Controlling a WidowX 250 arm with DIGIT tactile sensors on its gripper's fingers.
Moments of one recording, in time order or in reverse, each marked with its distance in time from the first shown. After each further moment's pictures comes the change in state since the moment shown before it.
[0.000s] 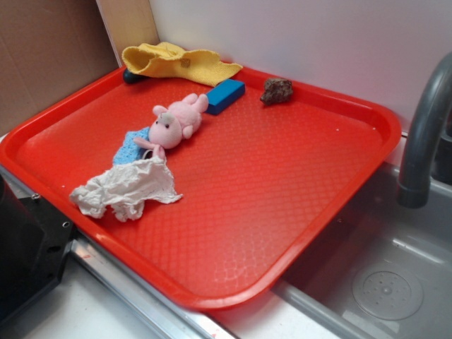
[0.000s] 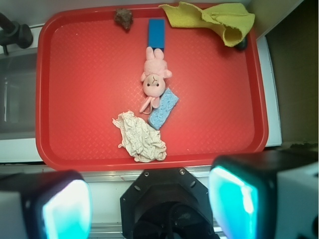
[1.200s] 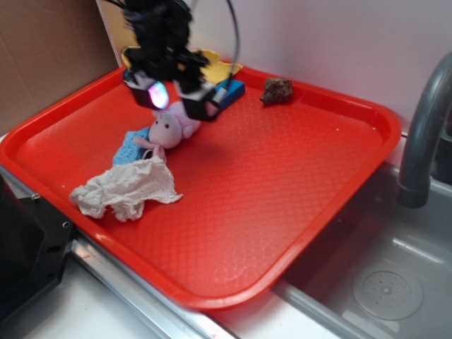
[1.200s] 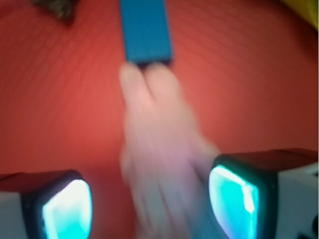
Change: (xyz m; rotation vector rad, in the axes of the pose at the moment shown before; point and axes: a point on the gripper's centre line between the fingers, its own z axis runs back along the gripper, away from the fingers) arm 0.116 0.010 -0.227 -0.026 0.063 0.166
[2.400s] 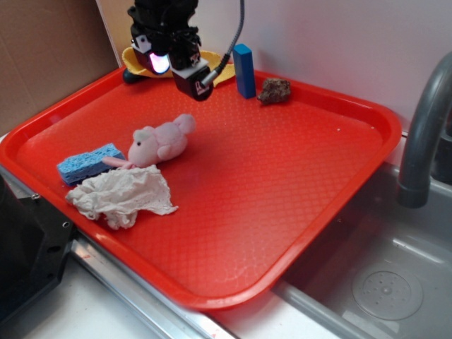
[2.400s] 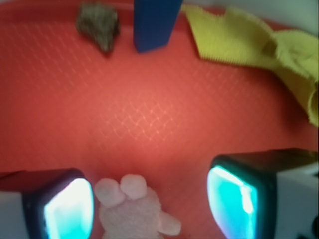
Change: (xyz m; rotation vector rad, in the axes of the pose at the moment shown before) arm -0.005 0.006 0.057 0.117 -0.081 -0.253
